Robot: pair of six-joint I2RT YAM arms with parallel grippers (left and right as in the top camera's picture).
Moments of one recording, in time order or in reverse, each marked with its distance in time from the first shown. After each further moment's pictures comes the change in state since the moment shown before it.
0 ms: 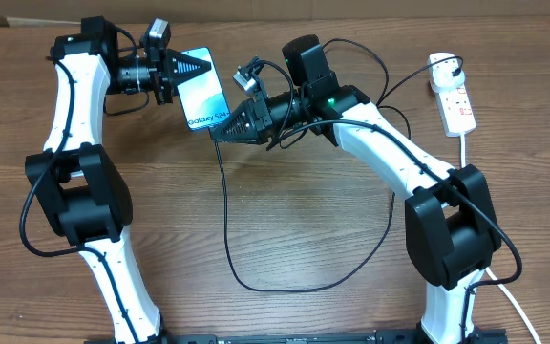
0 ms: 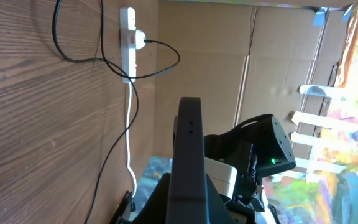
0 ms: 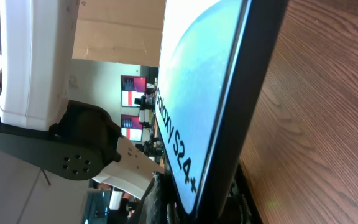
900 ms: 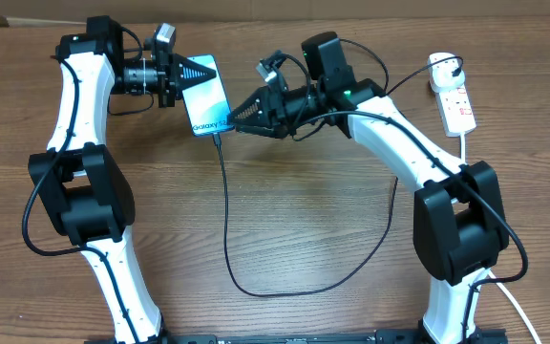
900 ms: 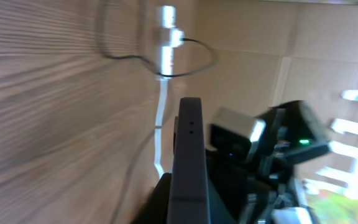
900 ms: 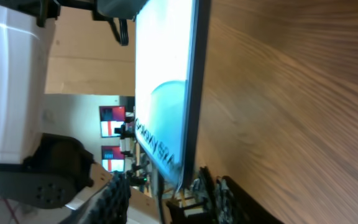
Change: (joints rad) left arm -0.011 0.000 0.000 0.000 -0.160 0.001; right arm -0.079 0.000 0.000 -0.127 0.106 -0.092
